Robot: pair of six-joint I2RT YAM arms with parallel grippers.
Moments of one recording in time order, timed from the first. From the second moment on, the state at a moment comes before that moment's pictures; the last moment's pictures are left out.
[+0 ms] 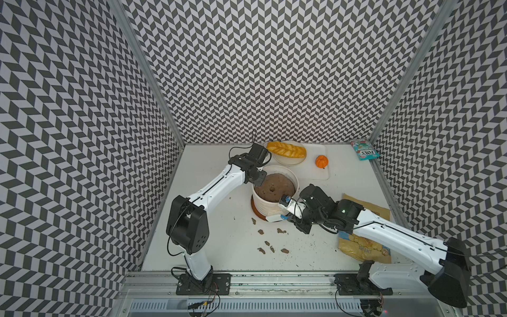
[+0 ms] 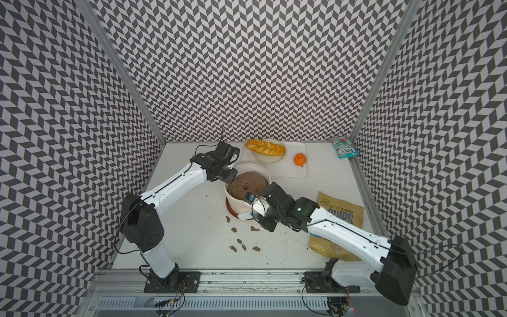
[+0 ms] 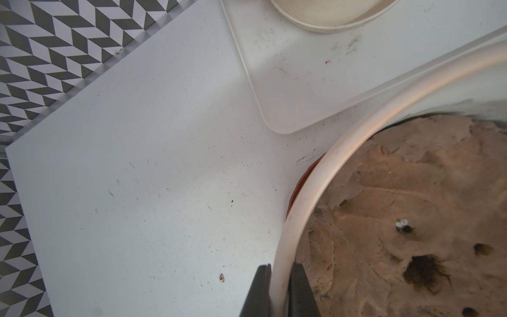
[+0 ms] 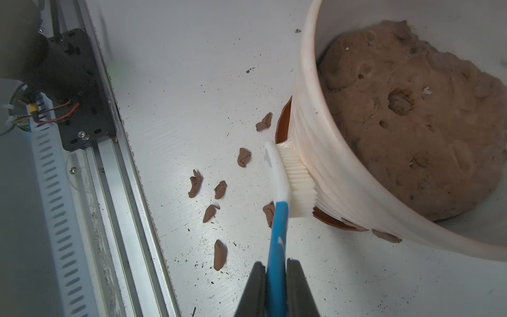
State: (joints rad) left arm -0.54 1.77 1.57 -0.85 -0.21 0.03; right arm 0.88 1.25 1.00 -0.67 -0.11 -0.19
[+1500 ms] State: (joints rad) left arm -0.49 1.80 1.59 -0.76 -0.01 0.42; right arm 0.85 1.15 1.00 -0.50 -0.46 -0.26
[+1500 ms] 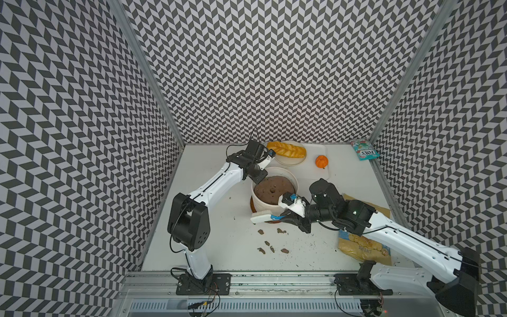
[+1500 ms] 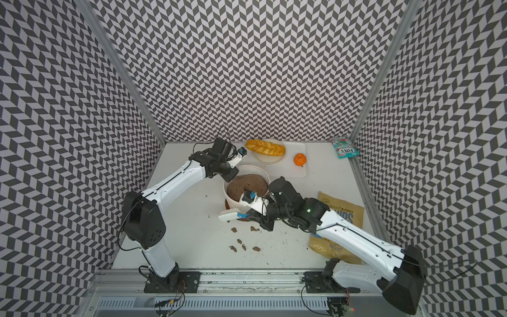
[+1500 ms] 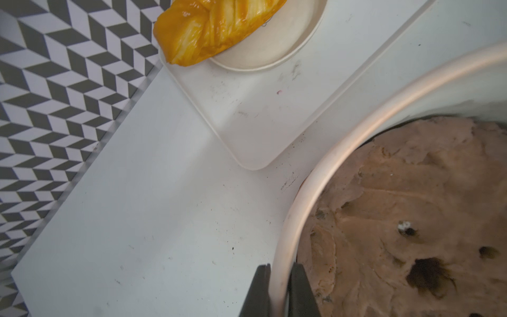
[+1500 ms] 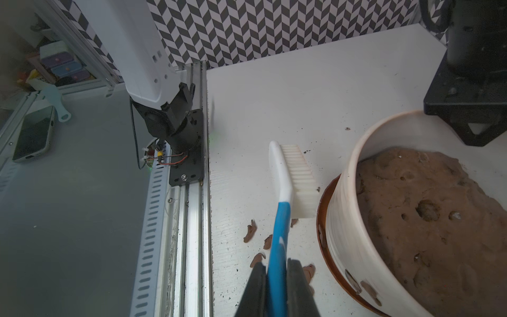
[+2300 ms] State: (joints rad) left arm -0.49 1.85 1.68 -0.83 -0.01 0.49; right arm 0.81 1.07 0.96 -0.48 -0.51 -0.25
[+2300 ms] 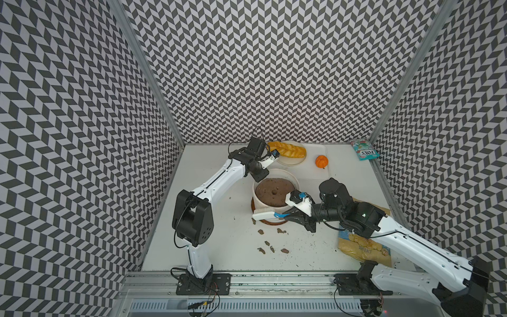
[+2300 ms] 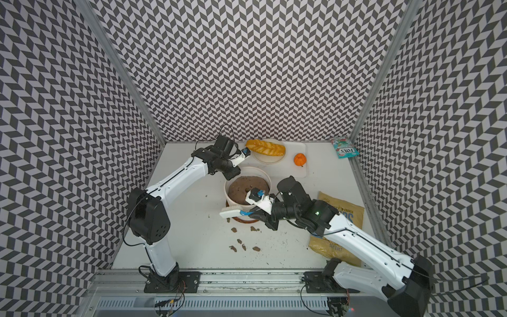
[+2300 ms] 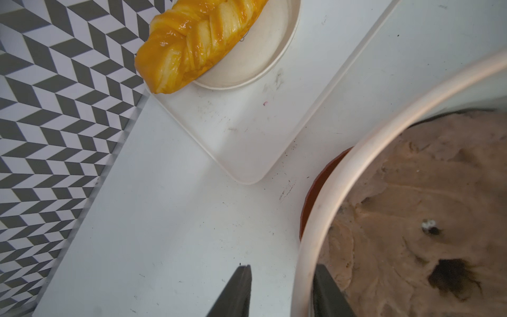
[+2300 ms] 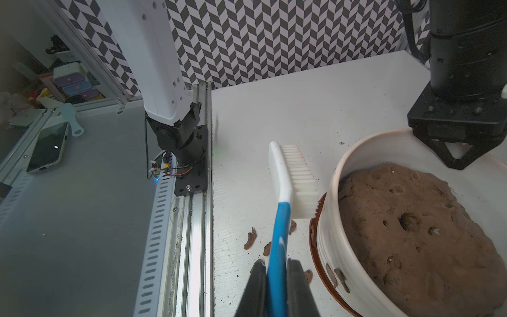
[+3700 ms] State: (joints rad) left arm -0.66 1.60 1.50 -1.17 -0.16 -0.61; right arm 0.81 0.91 0.84 -0.35 -0.55 -0.15
